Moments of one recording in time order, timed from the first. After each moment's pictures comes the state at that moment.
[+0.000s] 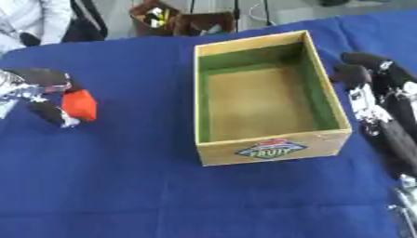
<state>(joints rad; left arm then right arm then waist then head) -0.90 0.69 -0.18 -1.05 -1.01 -0.27 -0.59 -0.40 -0.29 0.11 -1.98 0.01 0.04 -0.06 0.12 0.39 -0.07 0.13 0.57</state>
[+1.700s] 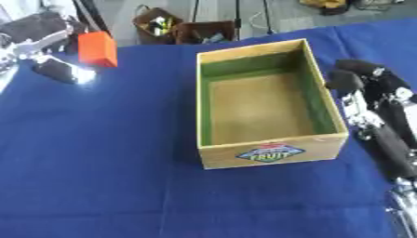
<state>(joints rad) -0.94 0.69 -0.18 -1.35 -0.83 -0.11 -0.43 -0.39 -0.29 0.11 -1.98 0.01 0.05 -0.05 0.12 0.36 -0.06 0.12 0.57</state>
